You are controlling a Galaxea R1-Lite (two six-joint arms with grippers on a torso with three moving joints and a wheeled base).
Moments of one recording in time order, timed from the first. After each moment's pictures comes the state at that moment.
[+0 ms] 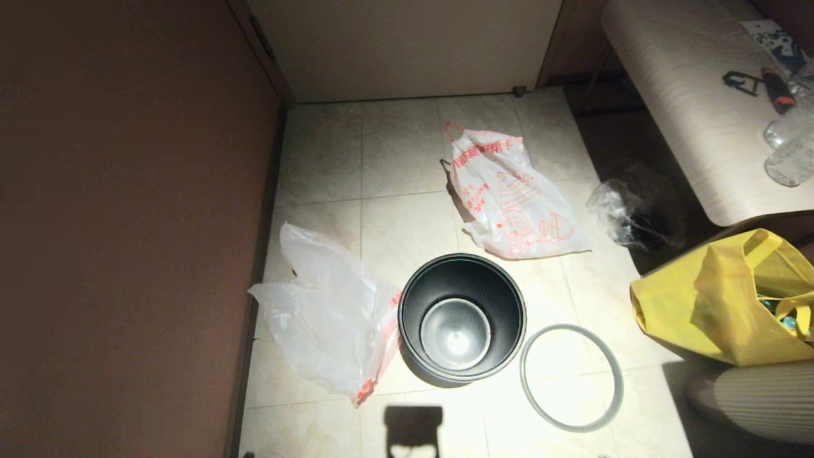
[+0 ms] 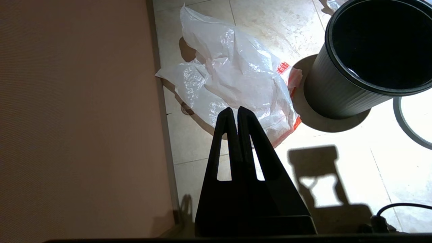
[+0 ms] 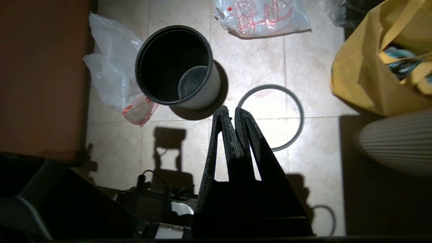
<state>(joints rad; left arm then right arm) 0.00 0.00 0.00 0.01 -0.02 0.12 0.15 0.29 -0.94 0.76 0.09 0.14</state>
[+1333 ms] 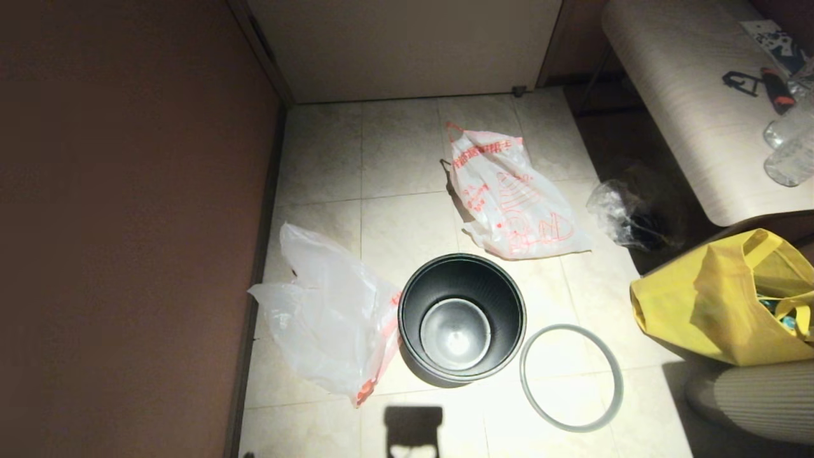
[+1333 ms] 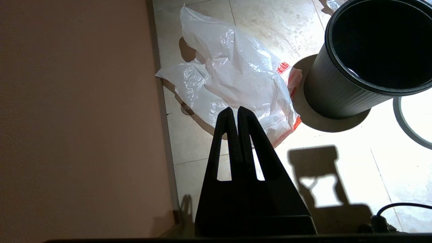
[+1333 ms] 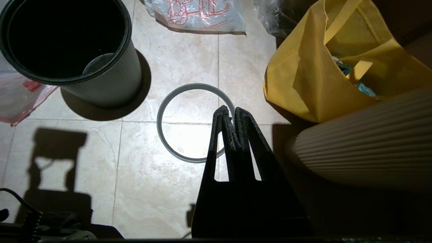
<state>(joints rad) 0.00 0.00 0.00 0.01 -0.02 0.12 -0.01 0.00 -0.06 0.07 0.03 -0.15</state>
